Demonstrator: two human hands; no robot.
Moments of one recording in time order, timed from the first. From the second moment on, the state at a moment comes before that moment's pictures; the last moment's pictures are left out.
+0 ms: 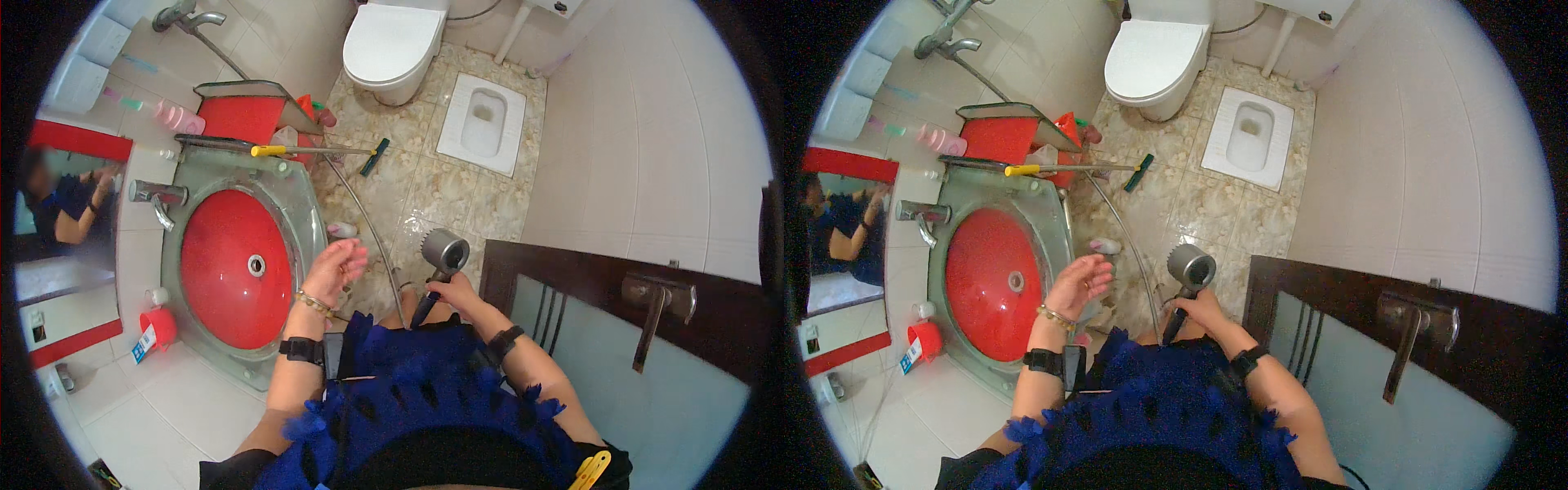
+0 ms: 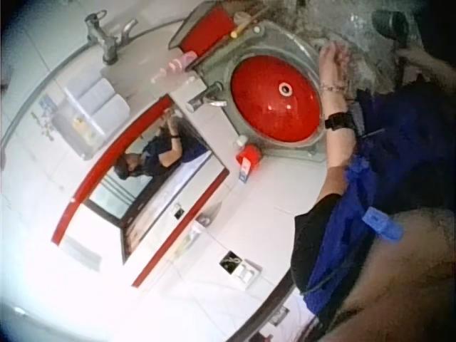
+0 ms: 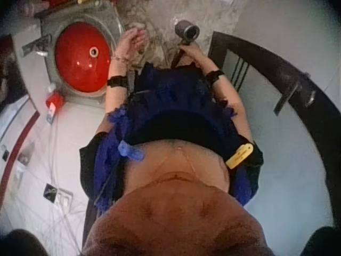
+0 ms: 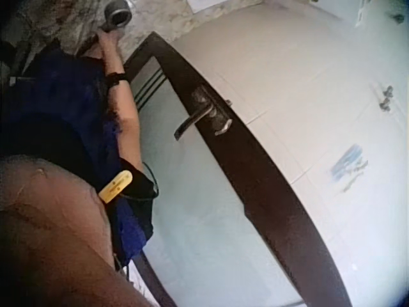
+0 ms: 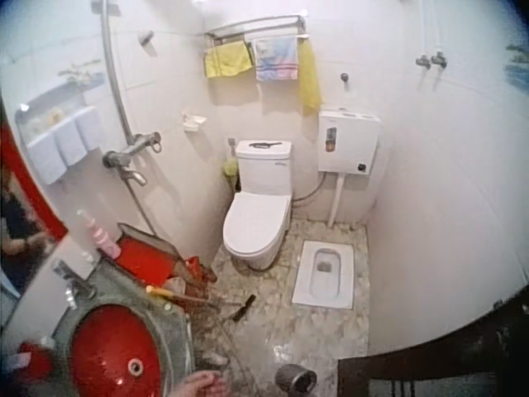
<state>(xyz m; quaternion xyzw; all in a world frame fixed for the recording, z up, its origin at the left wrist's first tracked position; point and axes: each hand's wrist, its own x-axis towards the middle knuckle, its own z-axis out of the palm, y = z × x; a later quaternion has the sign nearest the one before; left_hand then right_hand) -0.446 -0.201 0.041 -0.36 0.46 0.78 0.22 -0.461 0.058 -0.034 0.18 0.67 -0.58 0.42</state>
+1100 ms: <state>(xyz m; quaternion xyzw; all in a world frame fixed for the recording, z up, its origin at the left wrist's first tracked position) -0.334 -0.209 0.104 -0.25 0.51 0.82 0.07 -0.228 0.135 -0.005 0.40 0.66 -0.62 0.13</state>
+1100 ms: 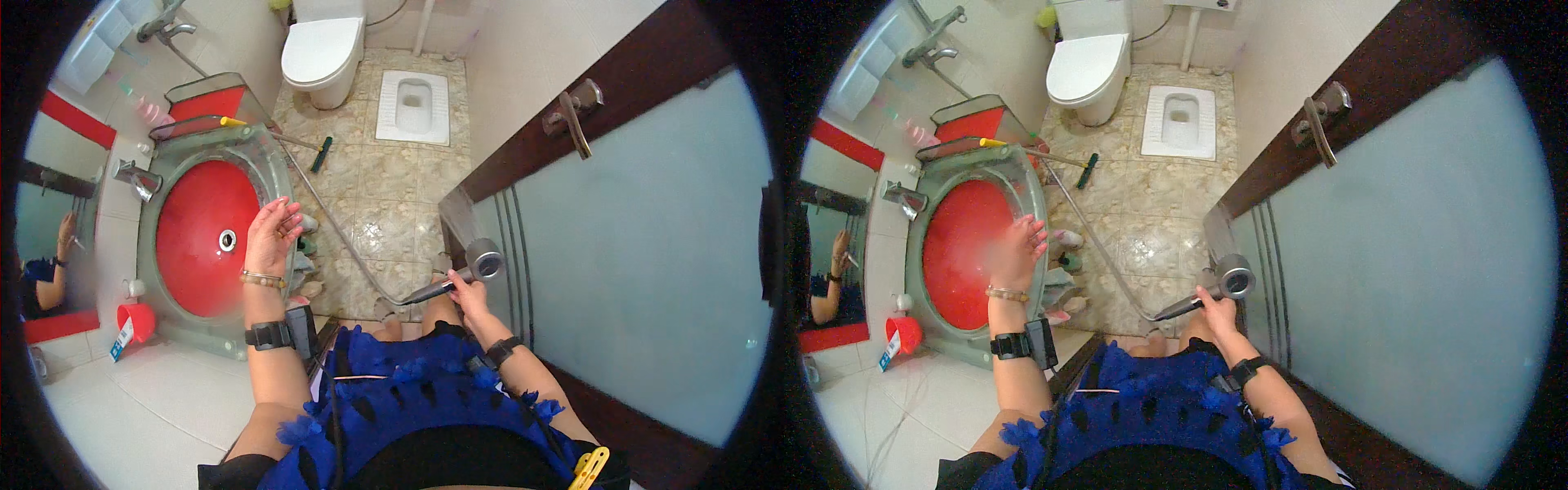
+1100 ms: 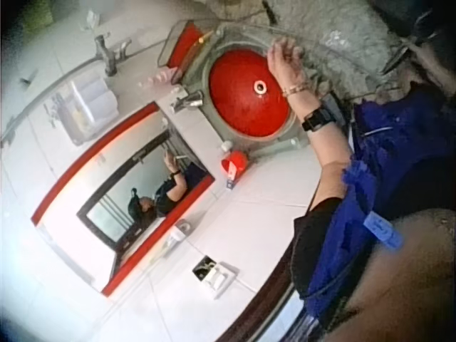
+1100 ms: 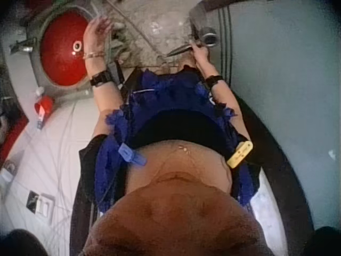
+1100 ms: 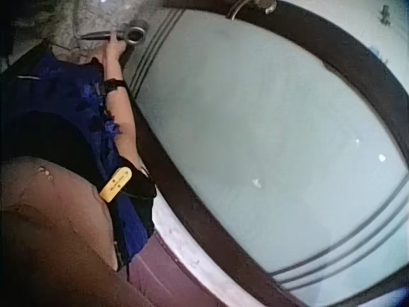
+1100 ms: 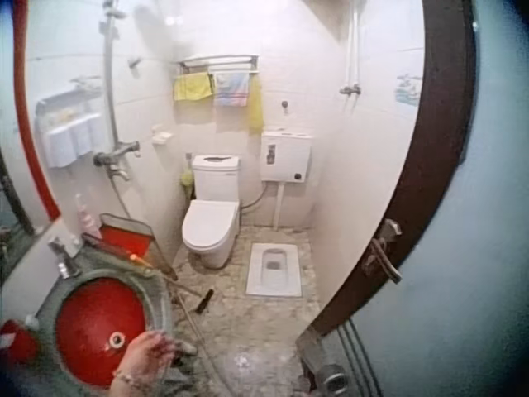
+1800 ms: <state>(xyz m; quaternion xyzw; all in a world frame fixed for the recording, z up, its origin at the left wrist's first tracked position) -0.298 -0.263 0.086 -0.25 0.51 0.82 0.05 -0.236 0.118 0.003 0.40 0.69 -0.60 0.06</state>
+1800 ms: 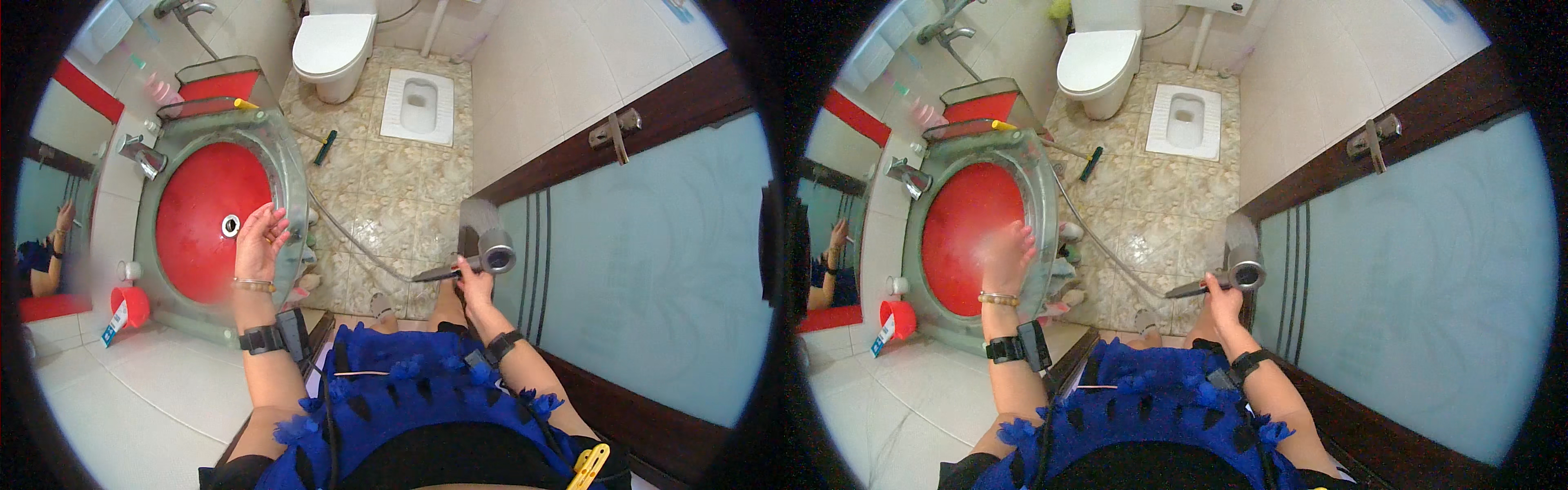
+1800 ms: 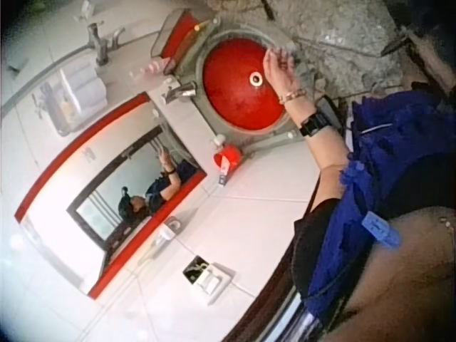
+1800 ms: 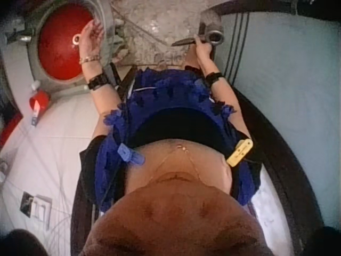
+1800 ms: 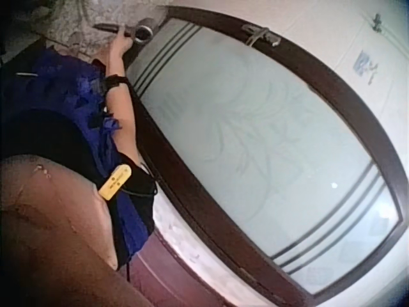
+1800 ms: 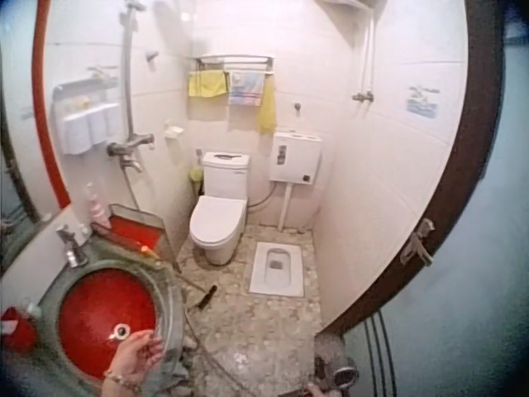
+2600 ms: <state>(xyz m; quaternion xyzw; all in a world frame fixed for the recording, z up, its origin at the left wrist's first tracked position) -0.226 -0.253 0.090 -0.34 0.49 0.80 -0.05 -0.187 0.024 -0.019 0.18 0.64 -0.60 0.44</state>
